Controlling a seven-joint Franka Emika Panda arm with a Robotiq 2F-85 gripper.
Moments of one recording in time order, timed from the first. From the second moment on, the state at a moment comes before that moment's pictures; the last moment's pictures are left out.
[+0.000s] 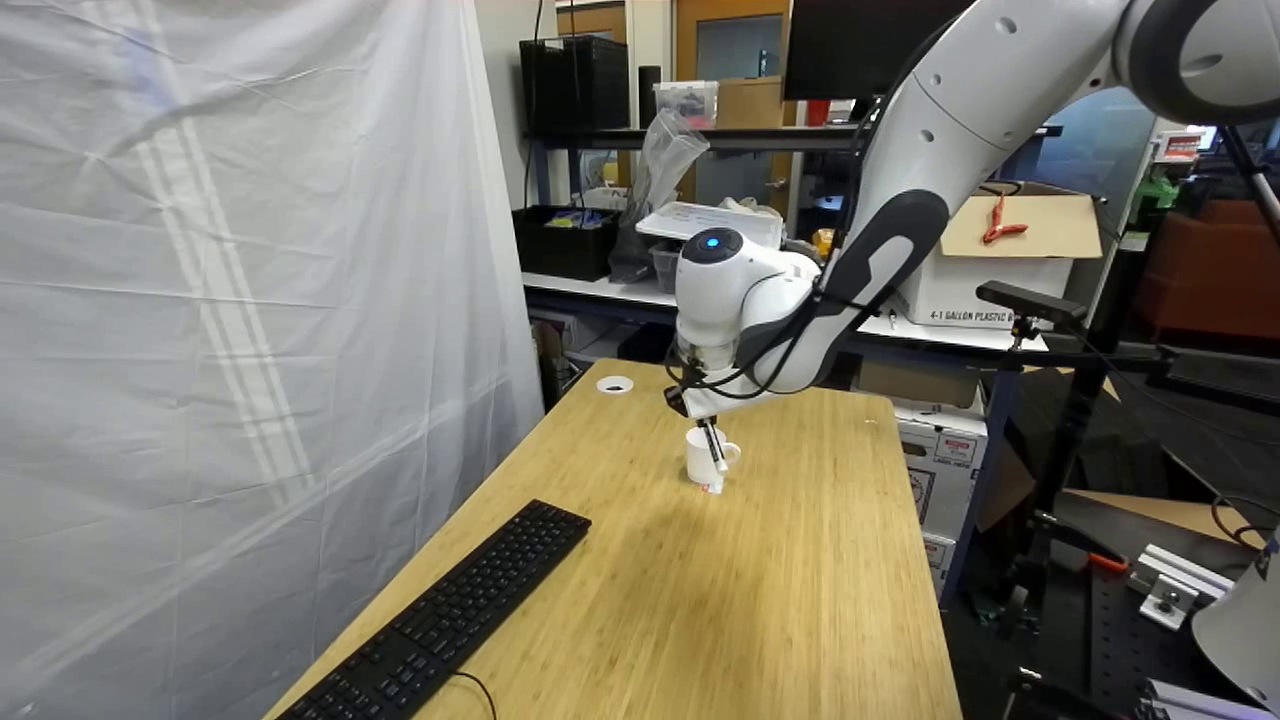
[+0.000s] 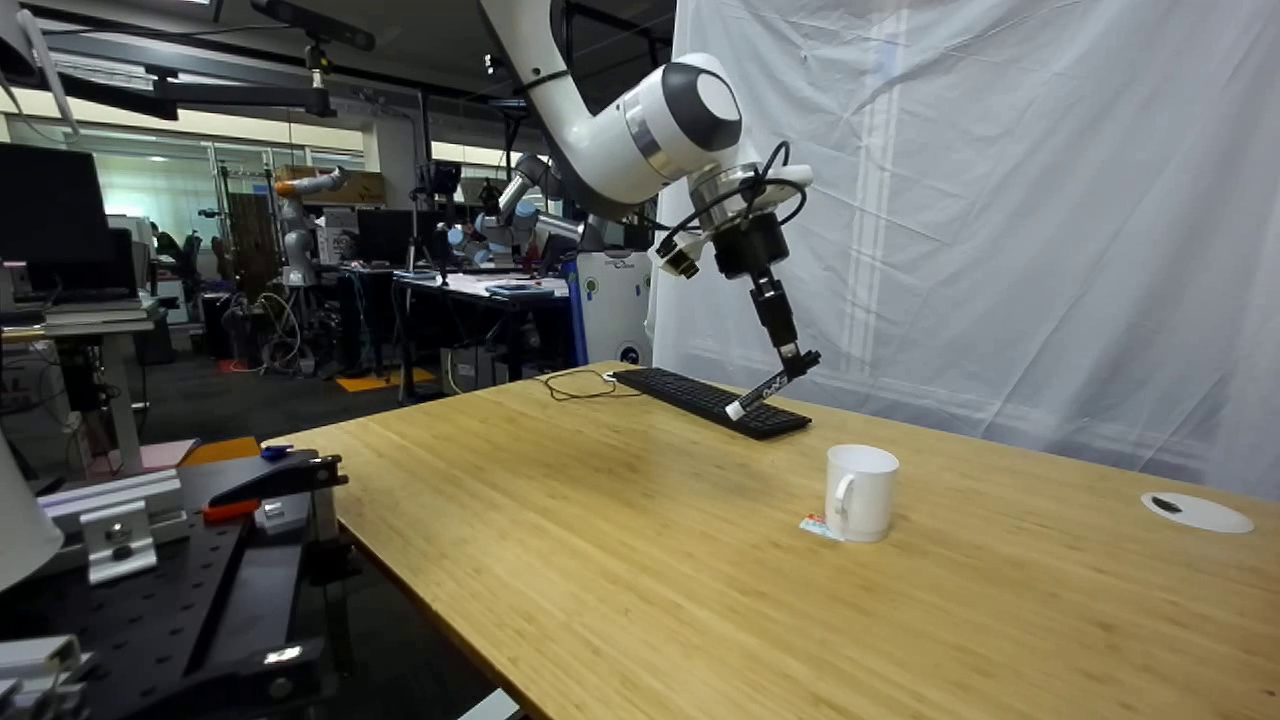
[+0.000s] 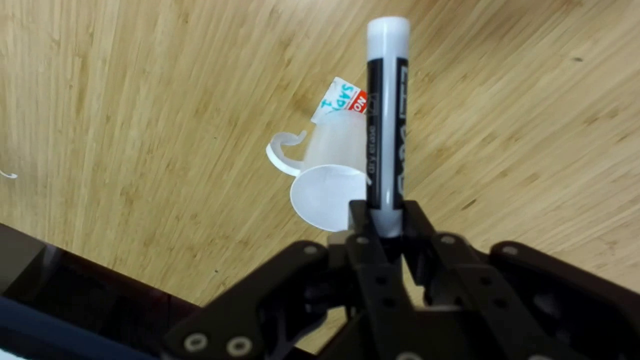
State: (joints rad) arm 0.46 0.58 -0.39 -1.96 -0.40 2.67 1.13
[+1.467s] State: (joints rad) arm 0.36 0.60 -0.31 -1.88 -0.90 2.54 1.52
